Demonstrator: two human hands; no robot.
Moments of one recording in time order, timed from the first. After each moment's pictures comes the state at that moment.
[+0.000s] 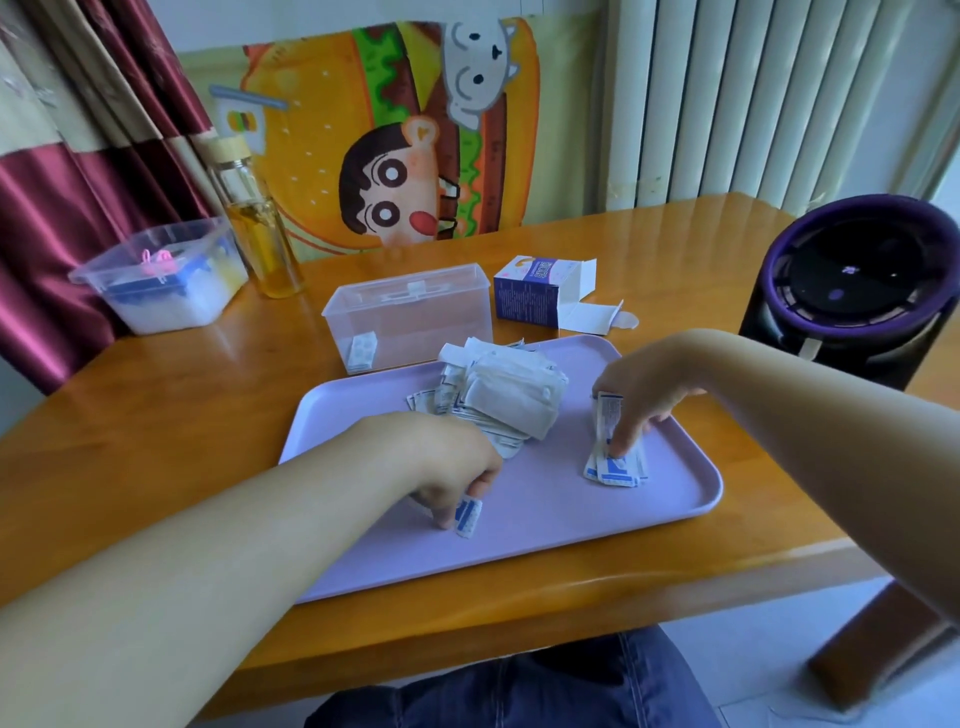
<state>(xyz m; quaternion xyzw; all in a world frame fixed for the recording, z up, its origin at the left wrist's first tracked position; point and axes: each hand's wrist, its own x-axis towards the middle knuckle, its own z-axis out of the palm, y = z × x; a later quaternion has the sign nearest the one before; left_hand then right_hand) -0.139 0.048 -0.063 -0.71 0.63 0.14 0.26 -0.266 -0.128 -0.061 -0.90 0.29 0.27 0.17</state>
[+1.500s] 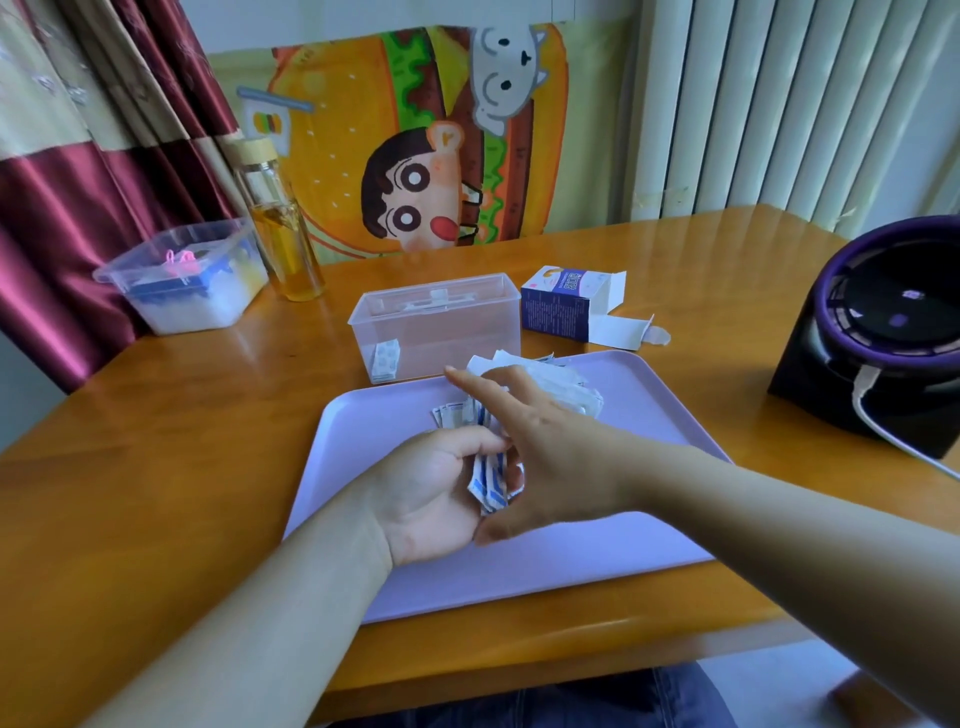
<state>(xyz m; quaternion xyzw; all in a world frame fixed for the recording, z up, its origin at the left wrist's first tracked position) -0.132 0.087 -0.069 -0.46 0.17 0.64 -0.59 -0.231 -0.021 -0.070 -0.97 0.06 -0.07 0.23</state>
